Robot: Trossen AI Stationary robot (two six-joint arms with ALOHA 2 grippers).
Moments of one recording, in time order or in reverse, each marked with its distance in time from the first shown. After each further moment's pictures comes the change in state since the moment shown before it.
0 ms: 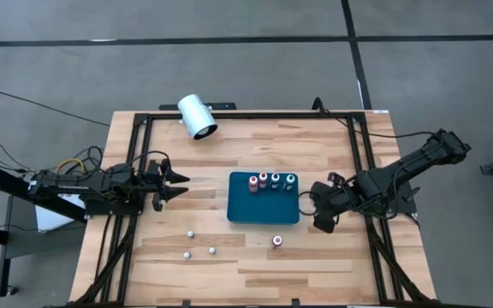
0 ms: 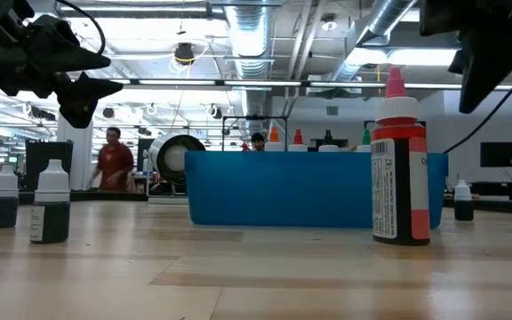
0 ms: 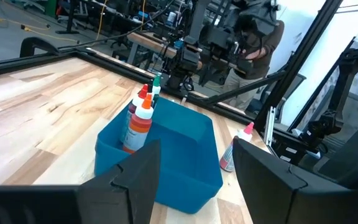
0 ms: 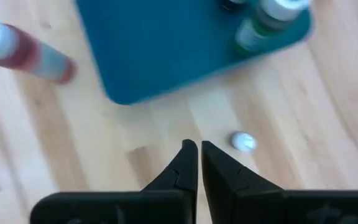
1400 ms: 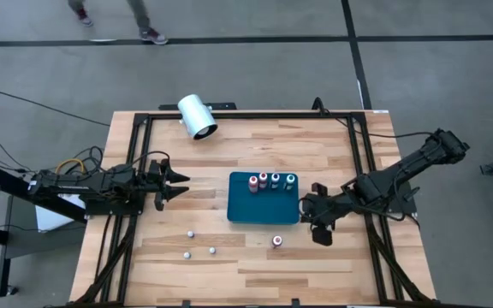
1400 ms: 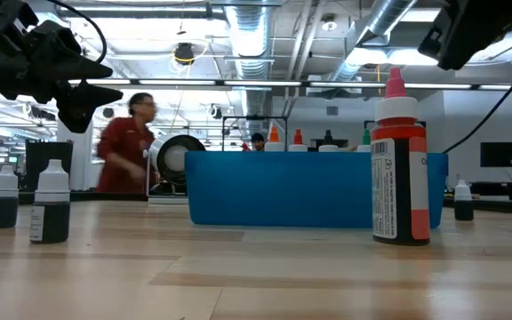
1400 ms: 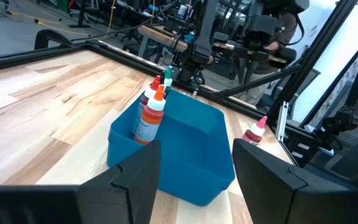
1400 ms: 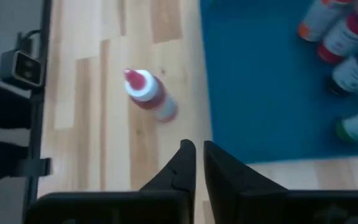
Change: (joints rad) left arm 0.000 0.000 0.000 -0.044 -0.032 0.000; right arm 0.039 0.016 0.000 0.338 -0.107 -0.217
